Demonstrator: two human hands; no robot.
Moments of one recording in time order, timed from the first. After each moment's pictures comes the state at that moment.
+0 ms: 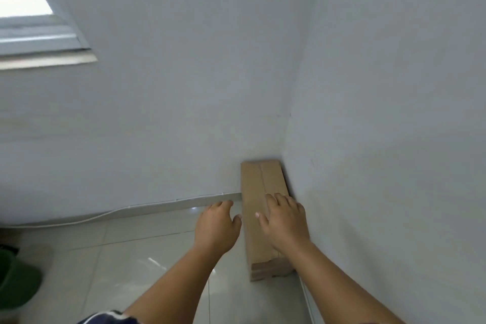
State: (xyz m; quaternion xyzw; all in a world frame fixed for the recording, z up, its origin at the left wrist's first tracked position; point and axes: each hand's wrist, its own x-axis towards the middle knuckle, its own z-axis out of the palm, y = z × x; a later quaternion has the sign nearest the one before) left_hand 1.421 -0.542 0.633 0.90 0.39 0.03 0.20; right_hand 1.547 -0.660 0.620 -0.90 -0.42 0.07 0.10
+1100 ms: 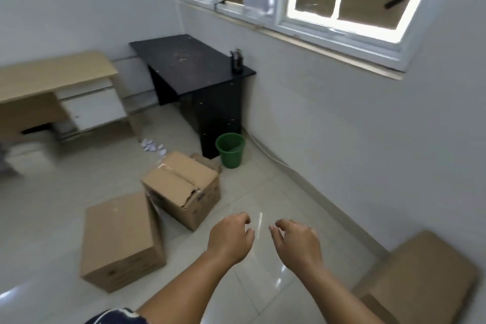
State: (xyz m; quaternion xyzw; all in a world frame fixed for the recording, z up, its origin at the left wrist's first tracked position) left_hand 1.050 -0.751 0.708 0.62 0.74 0.17 0.17; right_hand 1.219 -0.715 0.695 -0.59 -0.79 0.12 0.13
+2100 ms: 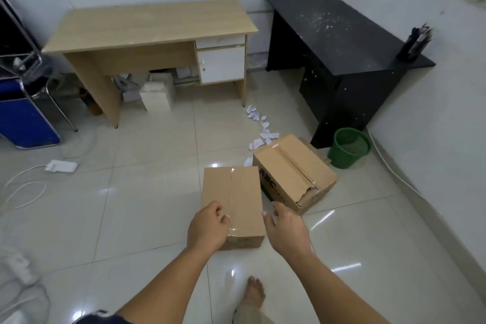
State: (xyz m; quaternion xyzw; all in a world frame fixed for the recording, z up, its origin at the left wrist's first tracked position) left_hand 0.559 -0.884 0.645 0.26 0.90 0.28 0.23; right_hand 0.708 -0.765 0.652 -0.46 -0.85 0.27 0.04
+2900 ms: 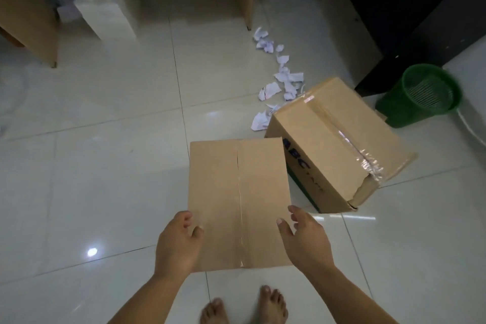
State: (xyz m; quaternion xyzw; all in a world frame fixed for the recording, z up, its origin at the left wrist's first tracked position) left_hand 0.374 -0.798 0.332 0.11 0.91 0.23 0.32; right_hand 0.556 -0.633 0.341 -0.56 -0.74 0.35 -0.09
